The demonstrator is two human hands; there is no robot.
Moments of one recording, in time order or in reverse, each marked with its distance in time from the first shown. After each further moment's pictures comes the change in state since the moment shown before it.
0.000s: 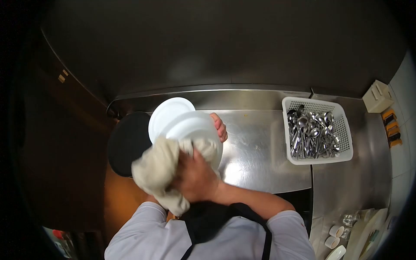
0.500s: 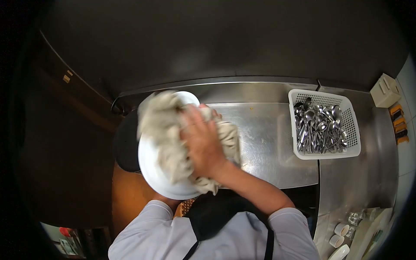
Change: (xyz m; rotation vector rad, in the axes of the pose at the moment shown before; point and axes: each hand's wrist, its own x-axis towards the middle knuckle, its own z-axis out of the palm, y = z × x) left_hand -0.011 -0.004 0.028 0.045 0.088 0.182; right_hand 0.034 0.030 -0.016 0.023 0.073 0.232
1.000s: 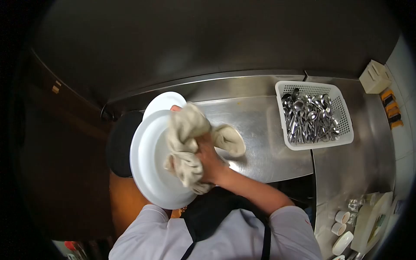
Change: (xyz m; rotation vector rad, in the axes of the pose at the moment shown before) left_hand -0.023 0.009 0.005 0.353 0.564 0.087; right_hand -0.057 0.024 0.026 0.216 0.067 -0.031
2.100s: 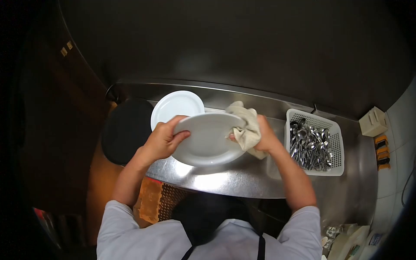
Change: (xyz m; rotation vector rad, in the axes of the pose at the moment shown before) left_hand -0.052 0.137 0.035 1.364 -0.168 0.049; right_hand 0.084 0.047 -0.108 0.005 -0.358 0.322
